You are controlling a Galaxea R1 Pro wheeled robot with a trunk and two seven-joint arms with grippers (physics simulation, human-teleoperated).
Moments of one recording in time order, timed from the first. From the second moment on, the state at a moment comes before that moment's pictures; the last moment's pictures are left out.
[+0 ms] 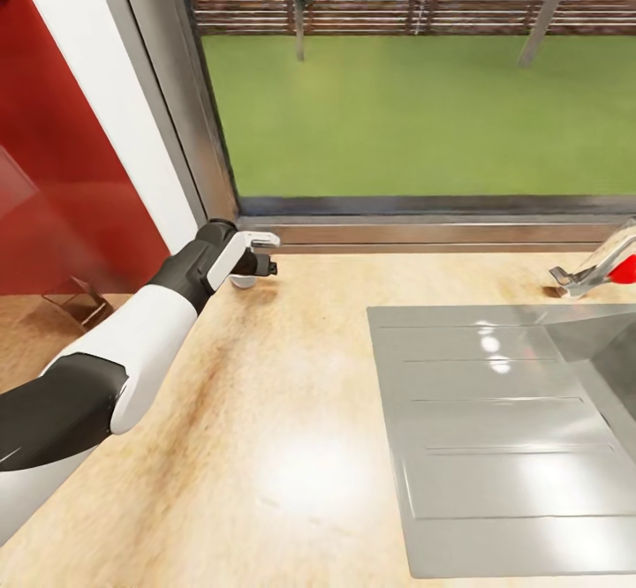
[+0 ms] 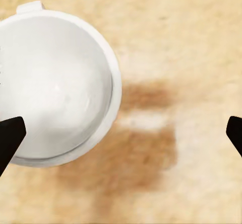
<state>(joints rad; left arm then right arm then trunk) -1.42 -0.07 -0.29 -0.56 0.37 0.95 0.20 -0.05 0.00 -0.05 -0.03 -0.05 -0.08 -0.04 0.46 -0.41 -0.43</state>
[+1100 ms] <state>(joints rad) -1.42 -0.07 -0.30 -0.57 0.36 0.85 0.20 -0.05 0.00 -0.05 -0.03 -0.05 -0.08 -0.04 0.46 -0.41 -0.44</state>
